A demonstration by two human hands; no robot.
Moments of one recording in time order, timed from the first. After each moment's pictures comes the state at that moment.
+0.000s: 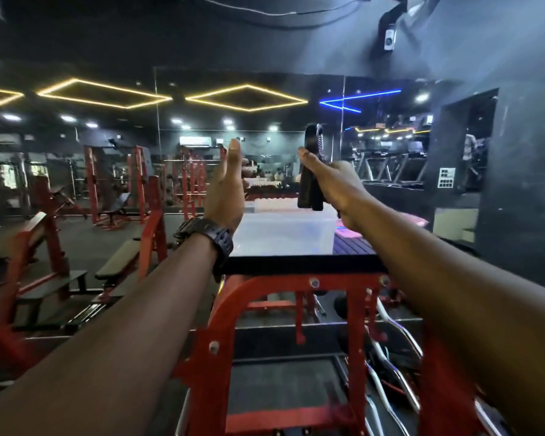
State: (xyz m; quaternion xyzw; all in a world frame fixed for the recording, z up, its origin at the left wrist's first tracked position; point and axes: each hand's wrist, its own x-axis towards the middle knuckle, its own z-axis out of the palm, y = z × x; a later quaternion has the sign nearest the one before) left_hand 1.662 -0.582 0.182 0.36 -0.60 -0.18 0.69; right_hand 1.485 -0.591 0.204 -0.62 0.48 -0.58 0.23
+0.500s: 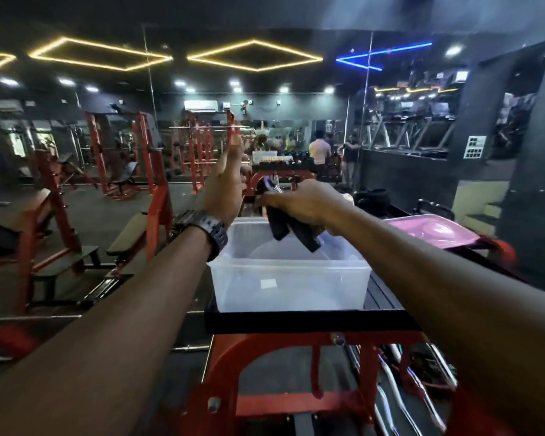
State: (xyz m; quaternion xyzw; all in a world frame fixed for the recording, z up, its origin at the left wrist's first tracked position) left_hand 1.682 -0.733 0.238 0.44 -0.59 -0.23 0.64; right_hand 1.529 -0.730 0.246 -0.70 0.62 -0.29 0.19
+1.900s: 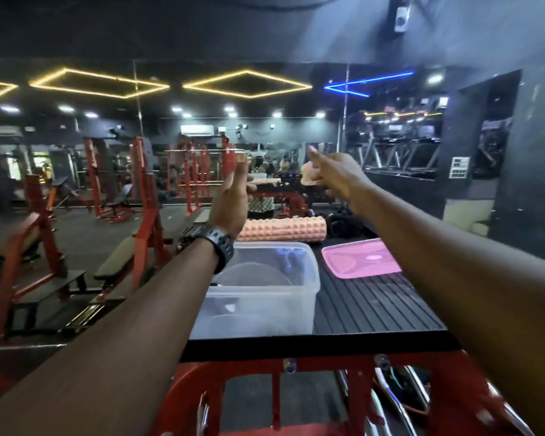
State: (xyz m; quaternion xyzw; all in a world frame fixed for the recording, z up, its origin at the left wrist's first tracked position) left_hand 1.601 -0.755 0.253 0.44 -0.60 -0.25 0.62; right_hand 1.404 -0.781 0.303 -0.63 0.54 -0.51 0.21
